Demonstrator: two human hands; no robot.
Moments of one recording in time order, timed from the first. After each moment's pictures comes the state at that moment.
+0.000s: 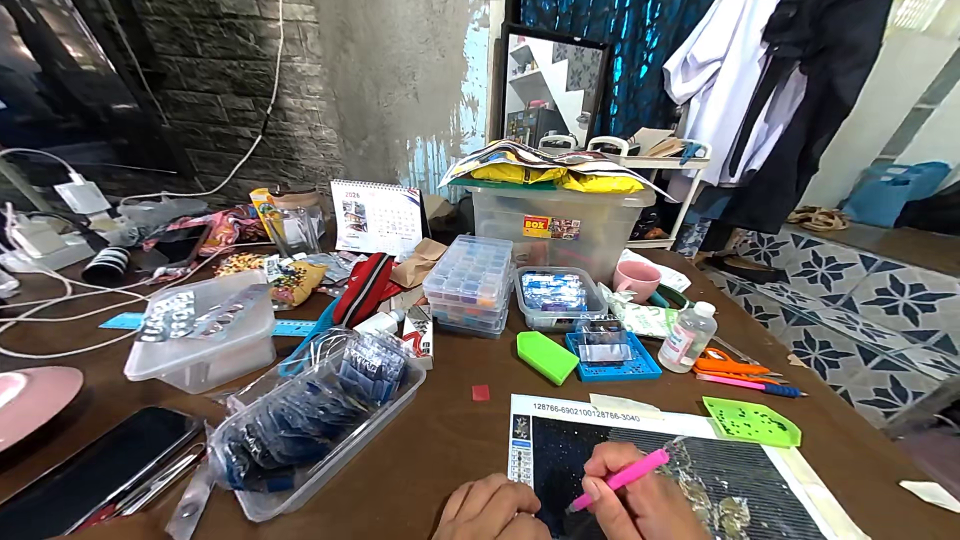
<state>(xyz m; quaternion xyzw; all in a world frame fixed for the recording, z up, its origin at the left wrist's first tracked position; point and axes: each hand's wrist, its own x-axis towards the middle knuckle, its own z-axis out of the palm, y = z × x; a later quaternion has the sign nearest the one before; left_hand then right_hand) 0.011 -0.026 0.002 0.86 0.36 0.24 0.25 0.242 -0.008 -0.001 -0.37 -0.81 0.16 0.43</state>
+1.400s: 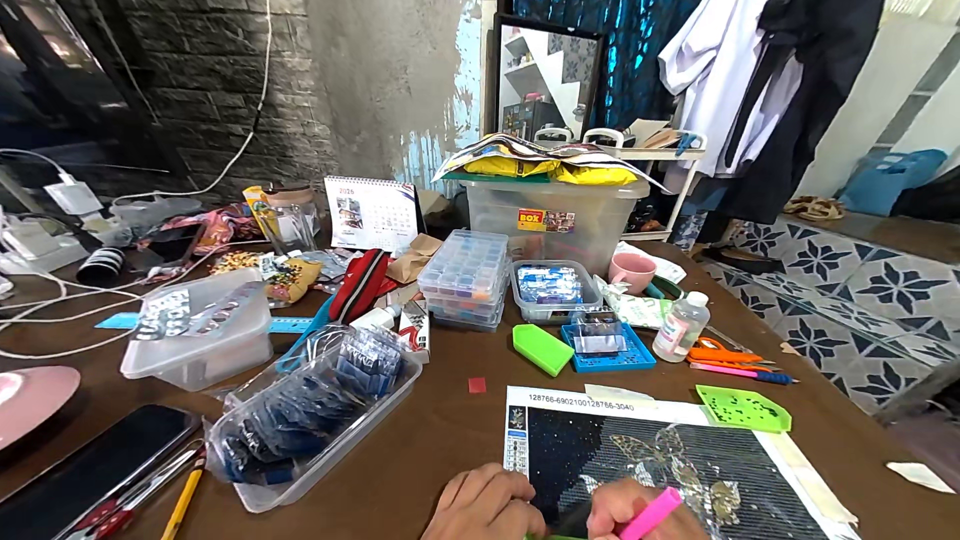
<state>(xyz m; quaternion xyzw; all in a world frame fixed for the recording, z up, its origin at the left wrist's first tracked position) 0.009 -0.025 0.000 0.87 0.35 0.25 0.24 0.250 -0.017 0.002 -0.21 -0.84 0.24 0.45</state>
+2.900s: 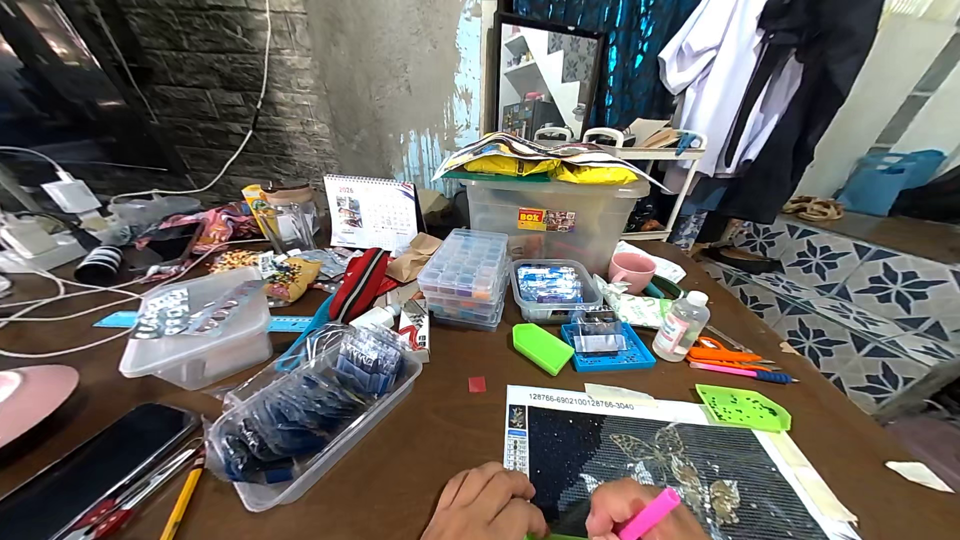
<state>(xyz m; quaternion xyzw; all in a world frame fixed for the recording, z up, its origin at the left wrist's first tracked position) 0.009 -0.025 -0.002 0.87 0.35 0.26 0.24 0.250 -0.016 0.001 -0.20 -0.84 0.23 0.45</state>
